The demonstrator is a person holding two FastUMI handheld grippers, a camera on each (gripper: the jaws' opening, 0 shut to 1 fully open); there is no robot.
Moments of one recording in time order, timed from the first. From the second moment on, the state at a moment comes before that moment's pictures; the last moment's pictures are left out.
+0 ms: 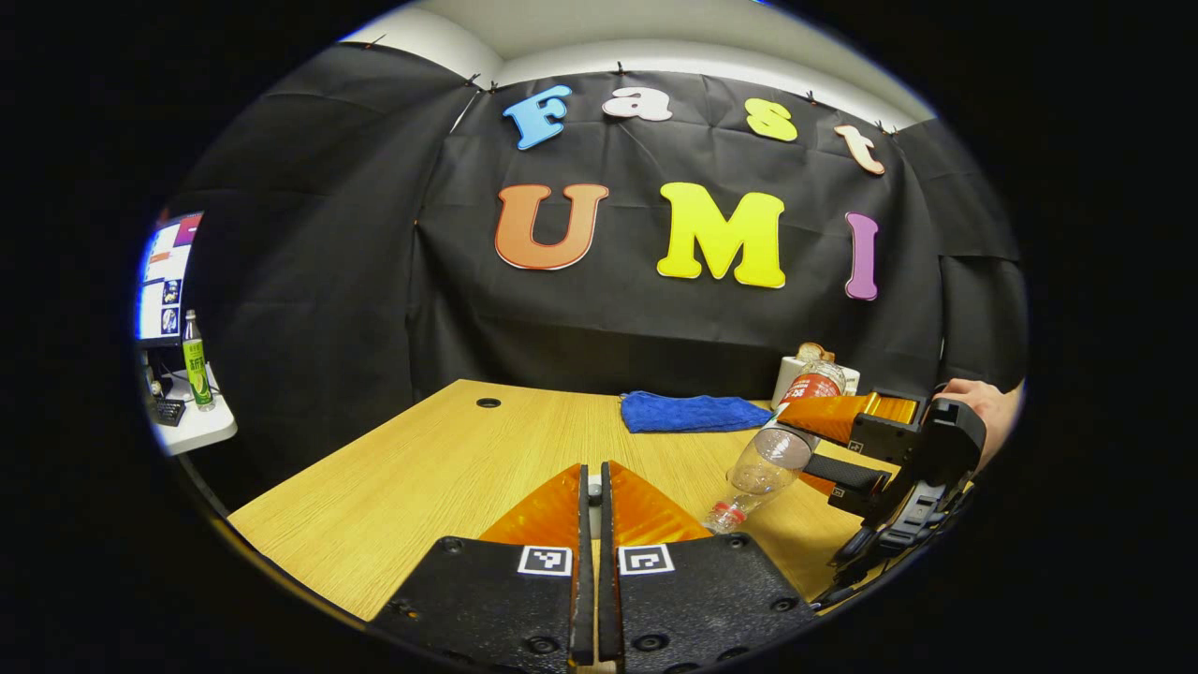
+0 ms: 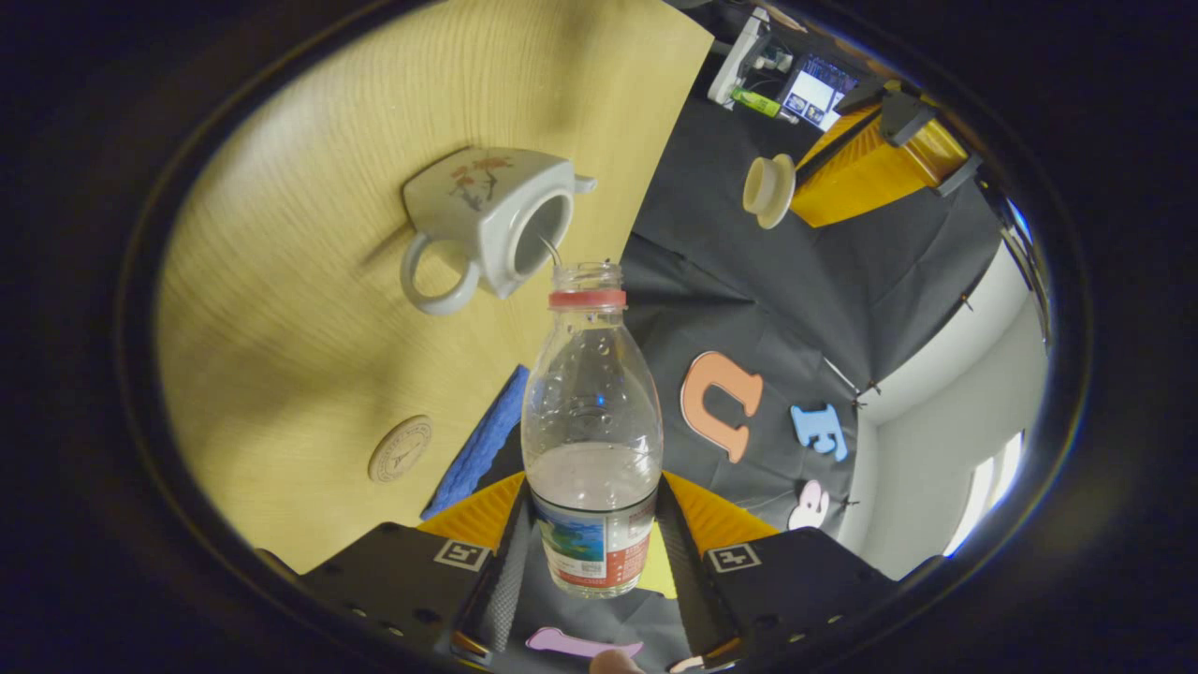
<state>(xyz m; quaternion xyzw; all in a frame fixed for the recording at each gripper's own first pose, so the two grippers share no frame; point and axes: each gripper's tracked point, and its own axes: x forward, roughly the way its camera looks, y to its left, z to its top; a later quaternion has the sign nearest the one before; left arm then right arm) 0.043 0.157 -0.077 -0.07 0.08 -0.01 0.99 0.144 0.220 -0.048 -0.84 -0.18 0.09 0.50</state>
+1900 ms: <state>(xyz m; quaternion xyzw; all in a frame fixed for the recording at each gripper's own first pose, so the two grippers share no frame) 0.034 0.133 -0.047 -0.05 0.05 -0.03 1.00 0.171 0.173 -0.013 -0.12 0.05 0.21 0.97</state>
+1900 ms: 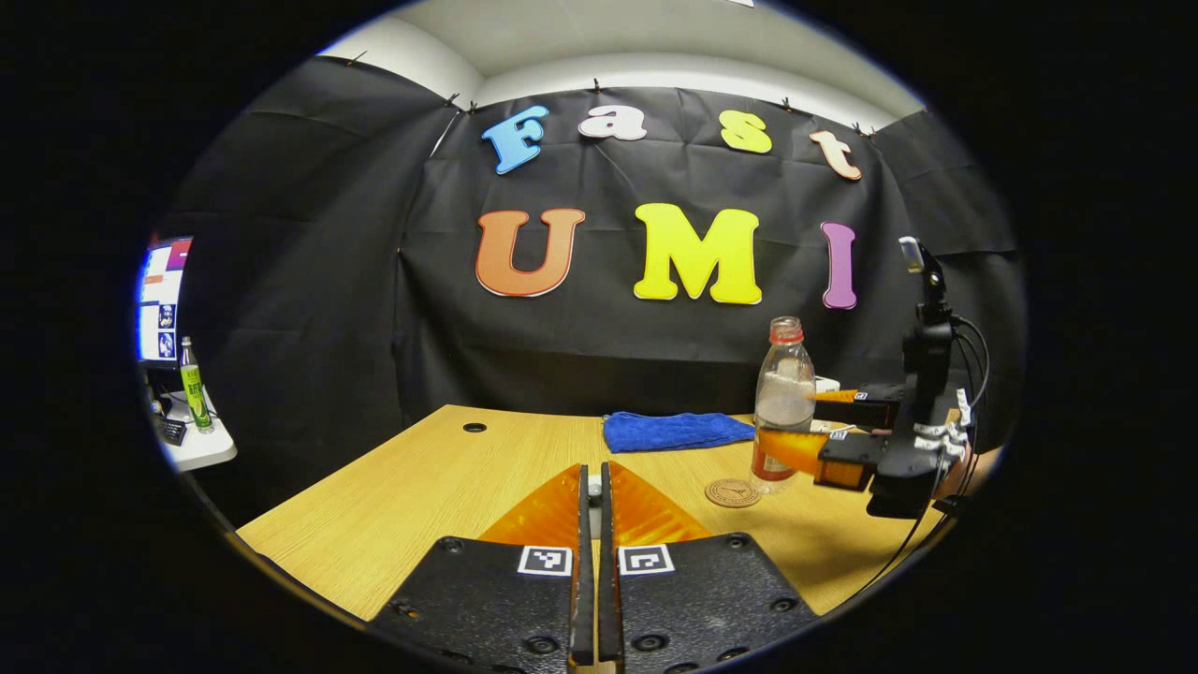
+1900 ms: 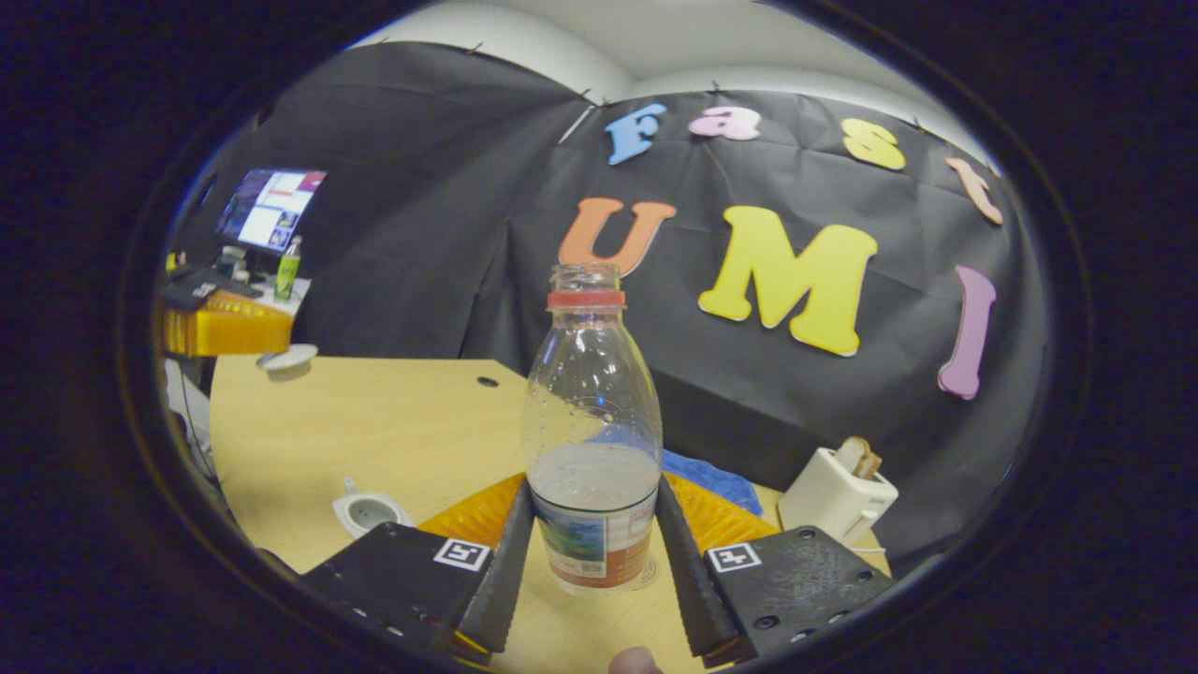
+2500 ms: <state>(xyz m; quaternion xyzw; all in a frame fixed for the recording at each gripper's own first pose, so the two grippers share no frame) 0.034 0.130 -0.047 -0.04 0.05 -0.03 1.00 0.245 0.140 -0.055 0.02 0.08 0.17 0.98</state>
